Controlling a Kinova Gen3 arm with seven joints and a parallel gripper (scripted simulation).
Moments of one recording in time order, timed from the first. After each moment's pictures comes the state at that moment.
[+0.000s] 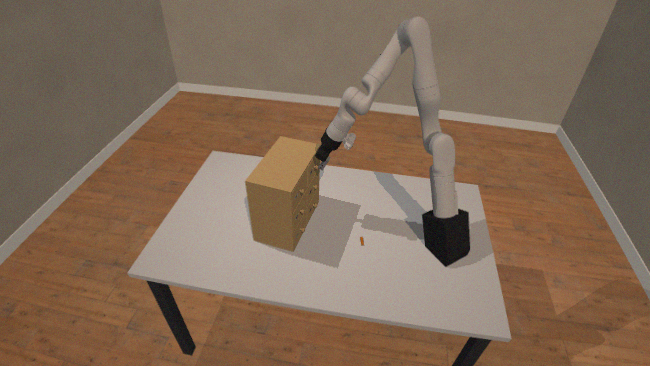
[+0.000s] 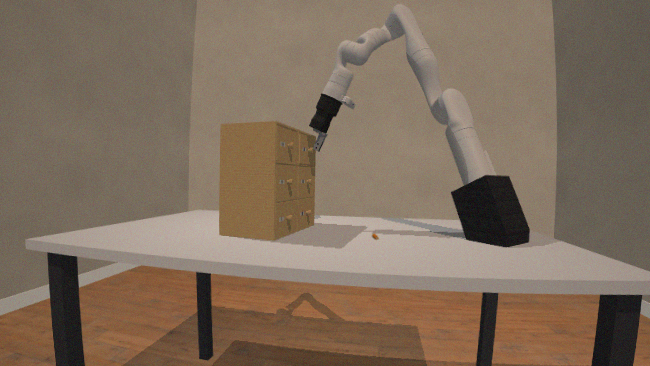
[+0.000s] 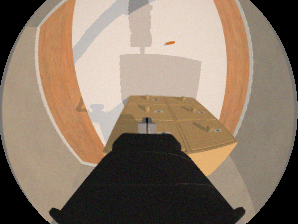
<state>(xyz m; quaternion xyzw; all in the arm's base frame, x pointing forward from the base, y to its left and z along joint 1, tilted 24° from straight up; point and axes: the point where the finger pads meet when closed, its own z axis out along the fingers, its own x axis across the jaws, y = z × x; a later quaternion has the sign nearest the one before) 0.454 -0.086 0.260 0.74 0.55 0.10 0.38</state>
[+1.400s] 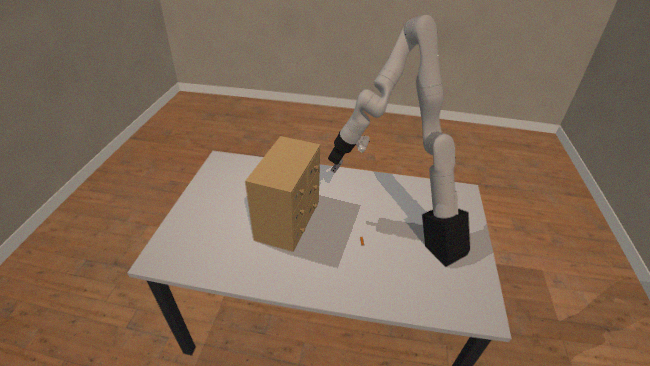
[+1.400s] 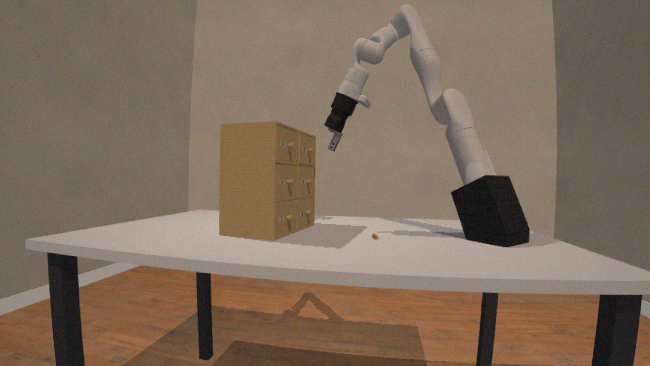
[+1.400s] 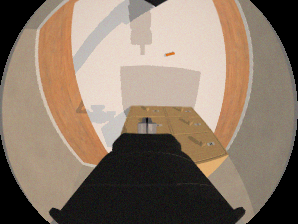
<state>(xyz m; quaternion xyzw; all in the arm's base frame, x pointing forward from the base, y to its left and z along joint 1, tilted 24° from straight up) 0.405 -0.071 0.245 0.74 0.55 0.09 0.38</state>
